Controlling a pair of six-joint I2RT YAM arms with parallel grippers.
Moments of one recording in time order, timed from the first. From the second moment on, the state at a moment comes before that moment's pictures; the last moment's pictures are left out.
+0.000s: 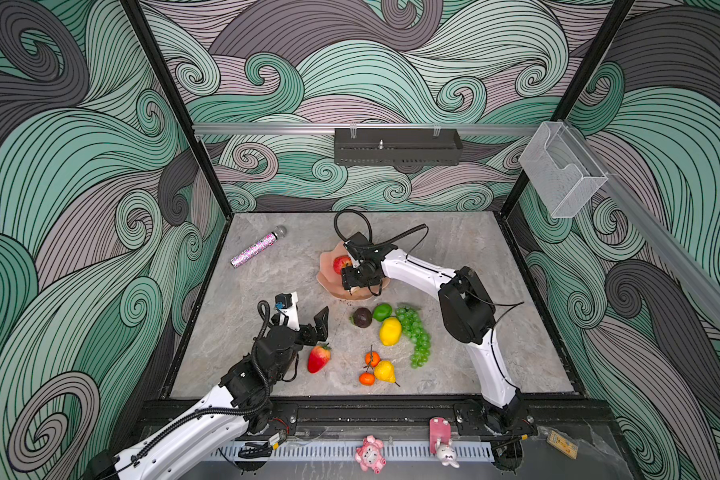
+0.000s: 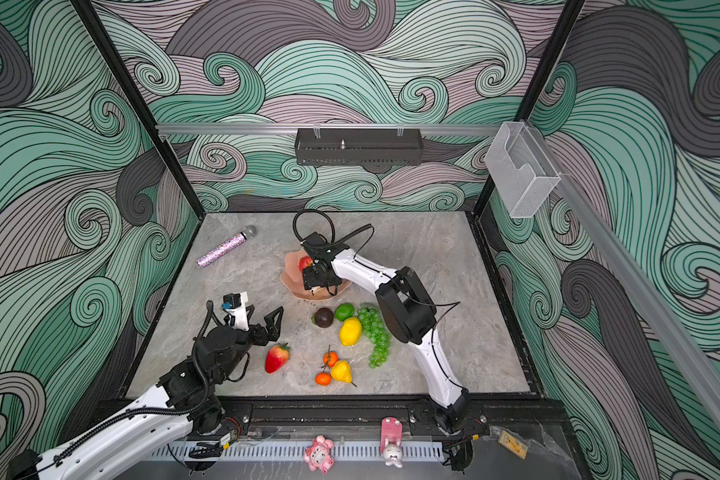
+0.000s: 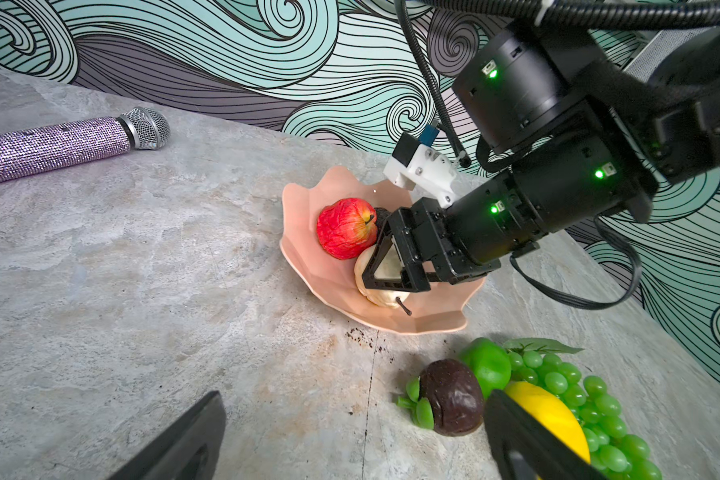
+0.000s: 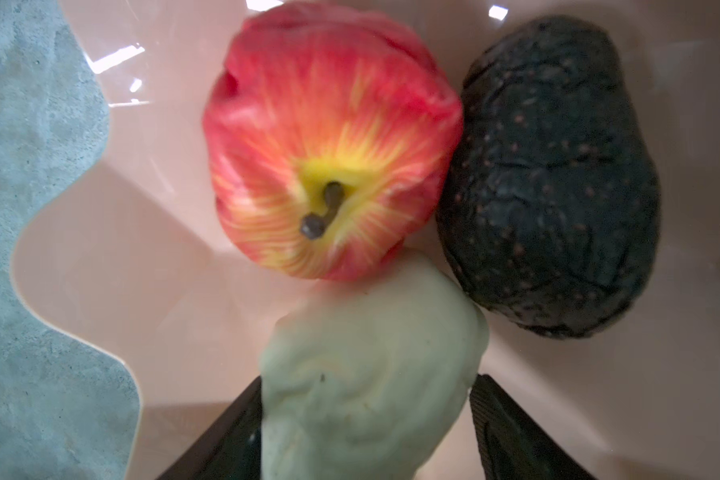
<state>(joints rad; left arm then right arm) -0.76 0.50 0.23 -0.05 -0.44 -0.48 0.75 2.22 1.82 -0.74 -0.05 0.44</state>
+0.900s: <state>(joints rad) -0.76 0.63 0.40 -0.23 -0.41 -0.52 0.70 1.56 1.24 -0.71 -0.11 0.45</state>
